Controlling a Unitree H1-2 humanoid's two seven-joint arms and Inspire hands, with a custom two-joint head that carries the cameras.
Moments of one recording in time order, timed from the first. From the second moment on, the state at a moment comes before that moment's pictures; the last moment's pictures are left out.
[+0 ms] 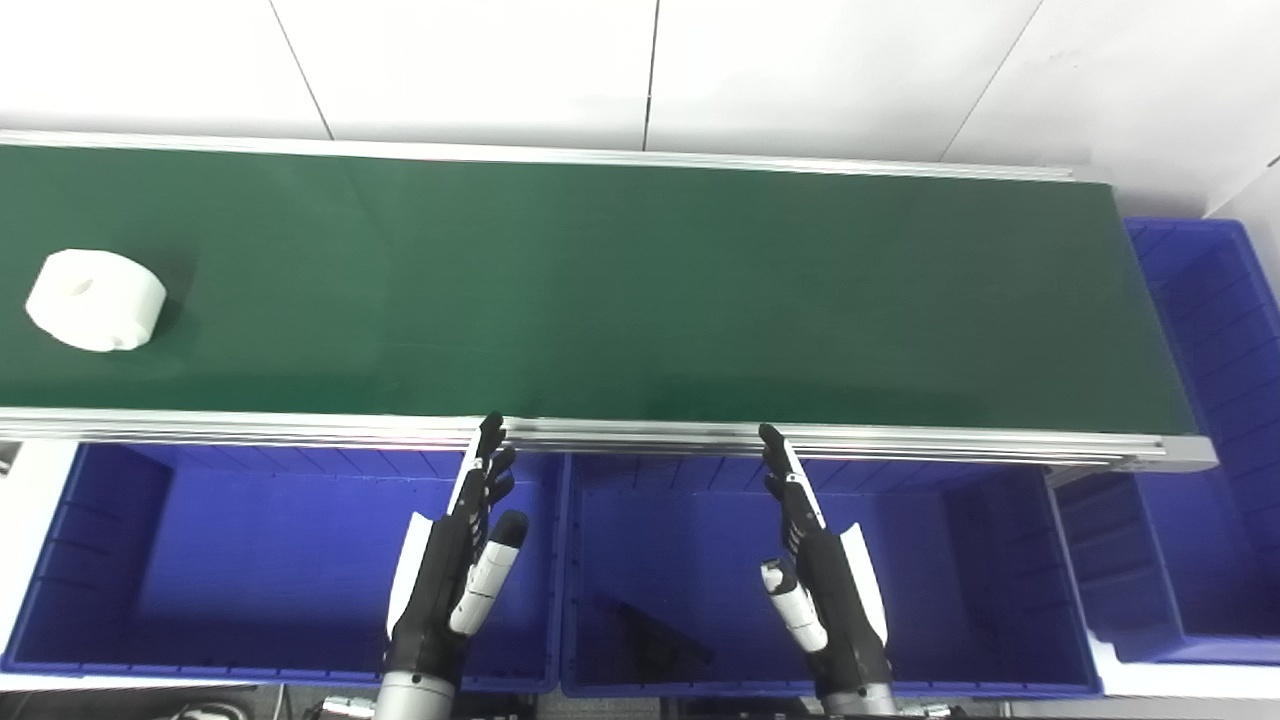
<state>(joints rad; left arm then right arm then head) 0.63 -0.02 -0.31 -0.23 0.23 -0.20 0.03 0.60 -0.01 0.28 -0.12 -0.25 -0.35 -0.05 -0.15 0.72</state>
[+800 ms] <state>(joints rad) 0.57 -0.06 -0.32 0.00 0.30 -0.32 0.10 0.54 -0.11 0.22 0.05 -0.16 -0.40 -0.03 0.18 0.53</state>
